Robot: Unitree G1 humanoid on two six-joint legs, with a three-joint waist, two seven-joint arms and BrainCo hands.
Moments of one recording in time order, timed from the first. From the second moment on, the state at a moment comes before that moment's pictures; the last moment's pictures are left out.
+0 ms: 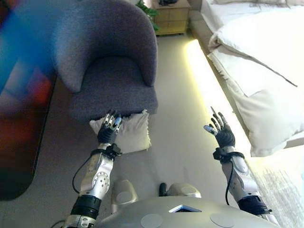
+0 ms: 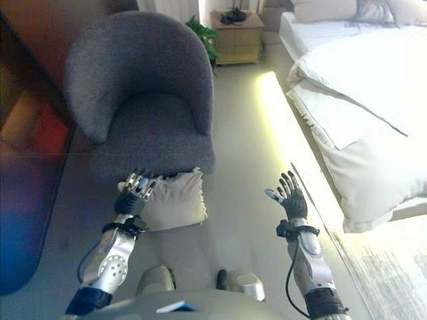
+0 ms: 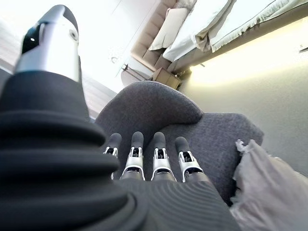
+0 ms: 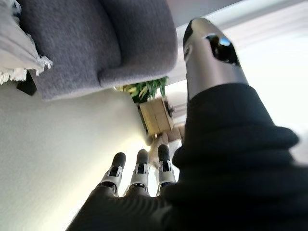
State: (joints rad) left arm 0.16 0.25 -0.13 0.15 -0.78 -0.14 0.03; right arm 0.22 -0.31 0.09 0.20 0.60 -0.17 -0.03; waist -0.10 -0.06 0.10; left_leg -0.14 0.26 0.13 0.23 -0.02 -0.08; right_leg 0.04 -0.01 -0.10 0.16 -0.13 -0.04
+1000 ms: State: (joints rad) left arm 0.22 0.34 -0.08 0.23 -0.80 -0.16 -0.05; right arm 0.28 -0.26 0.09 0.21 0.60 -0.15 -0.04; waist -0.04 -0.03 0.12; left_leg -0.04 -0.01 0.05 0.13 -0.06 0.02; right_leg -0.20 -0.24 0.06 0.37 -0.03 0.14
